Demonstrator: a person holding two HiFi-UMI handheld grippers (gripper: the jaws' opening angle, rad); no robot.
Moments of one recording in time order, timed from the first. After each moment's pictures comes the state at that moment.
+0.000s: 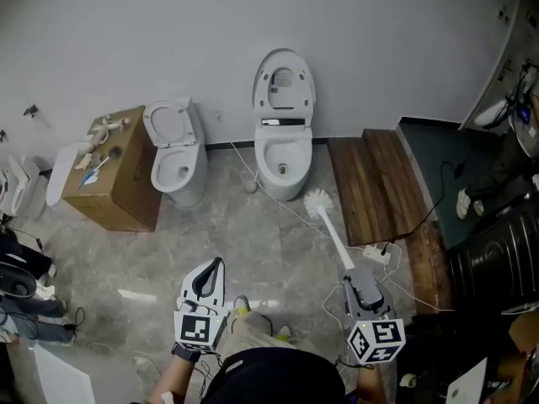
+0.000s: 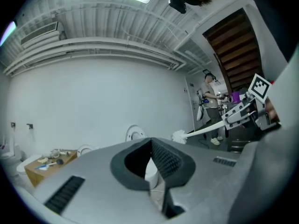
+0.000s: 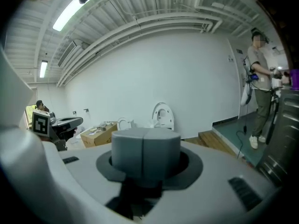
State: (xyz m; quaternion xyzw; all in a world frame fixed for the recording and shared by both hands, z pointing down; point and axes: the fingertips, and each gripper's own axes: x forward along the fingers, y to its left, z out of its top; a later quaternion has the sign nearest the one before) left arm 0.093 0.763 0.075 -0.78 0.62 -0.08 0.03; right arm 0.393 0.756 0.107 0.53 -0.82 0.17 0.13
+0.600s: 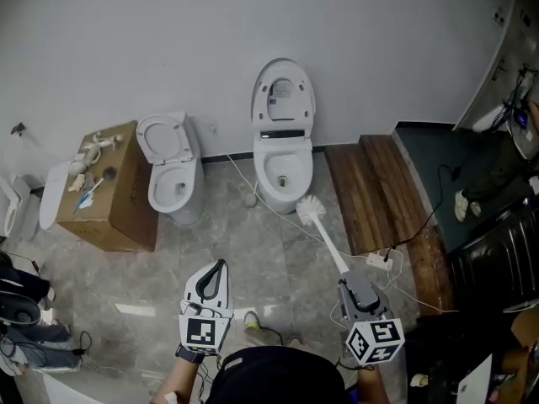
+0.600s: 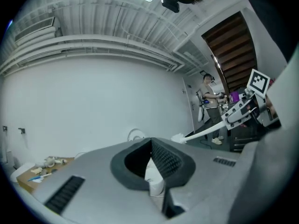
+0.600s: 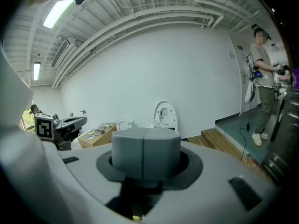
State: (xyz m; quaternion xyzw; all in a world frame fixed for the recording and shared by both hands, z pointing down) left arm 0.018 0.678 0.055 -0.79 0.60 -0.08 0.04; right arm 0.302 0.692 0.090 0.54 -0.81 0.19 0.14
